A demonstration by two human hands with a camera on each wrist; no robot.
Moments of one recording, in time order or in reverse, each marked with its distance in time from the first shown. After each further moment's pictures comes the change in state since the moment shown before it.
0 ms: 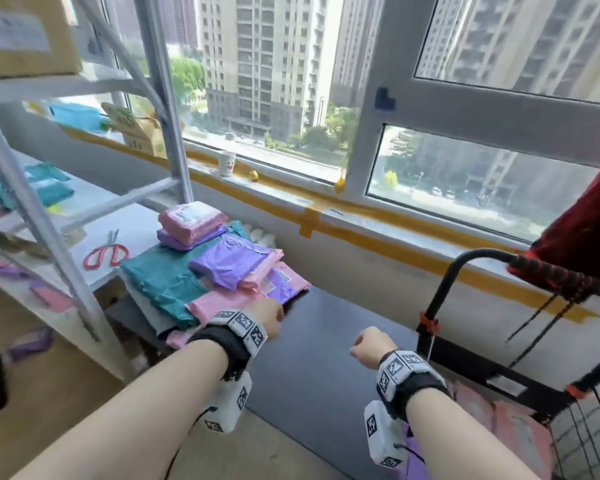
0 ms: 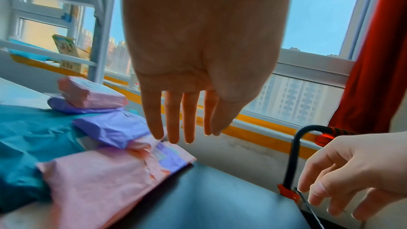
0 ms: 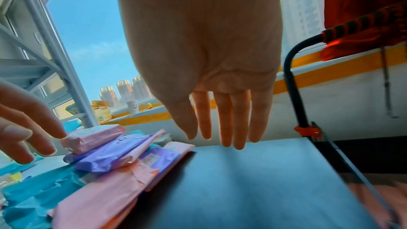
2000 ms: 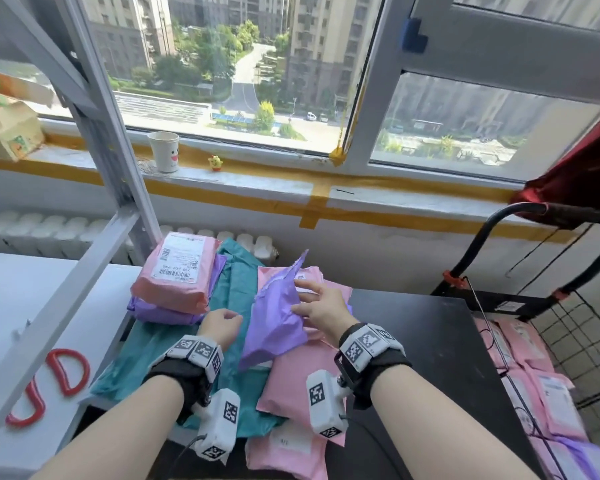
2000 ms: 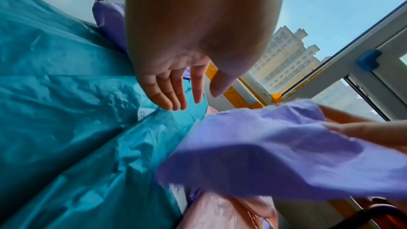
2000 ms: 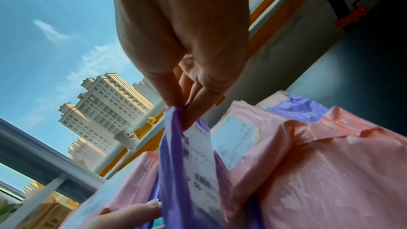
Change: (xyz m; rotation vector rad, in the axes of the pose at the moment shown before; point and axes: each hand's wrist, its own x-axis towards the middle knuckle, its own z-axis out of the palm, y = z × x) left_hand 0.257 -0.298 -0.045 -0.668 -0.106 -0.117; right_hand 0.153 -0.327 0.067 1.238 0.127 0.041
